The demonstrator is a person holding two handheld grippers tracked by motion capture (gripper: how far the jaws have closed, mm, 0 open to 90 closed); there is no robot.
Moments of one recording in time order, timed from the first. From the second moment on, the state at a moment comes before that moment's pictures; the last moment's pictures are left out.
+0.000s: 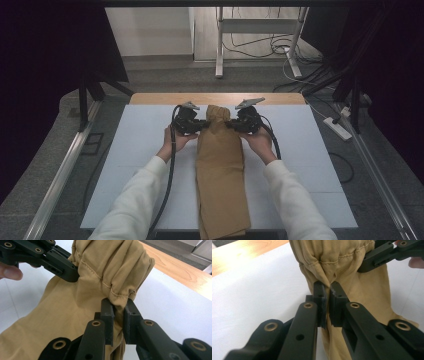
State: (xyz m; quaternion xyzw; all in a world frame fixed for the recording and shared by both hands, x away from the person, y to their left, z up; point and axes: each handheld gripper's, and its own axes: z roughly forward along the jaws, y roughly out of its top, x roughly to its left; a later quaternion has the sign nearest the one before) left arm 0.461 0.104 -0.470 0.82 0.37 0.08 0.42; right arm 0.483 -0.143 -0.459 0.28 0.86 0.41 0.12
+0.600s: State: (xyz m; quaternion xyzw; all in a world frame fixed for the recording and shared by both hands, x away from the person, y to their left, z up) left arm 0.442 0.106 -0.467 0.82 0.36 0.08 0.44; right arm 0.465 -0.142 -0.454 0.27 0.86 0.43 0.11
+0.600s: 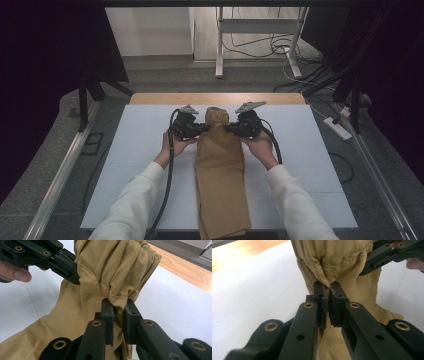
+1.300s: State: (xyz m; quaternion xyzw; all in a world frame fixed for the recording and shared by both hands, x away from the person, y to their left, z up) left arm 0.428 0.107 -0.466 0.82 0.35 0.08 0.45; right arm 0.453 -0.148 -0.454 0.26 0.86 0.43 0.10
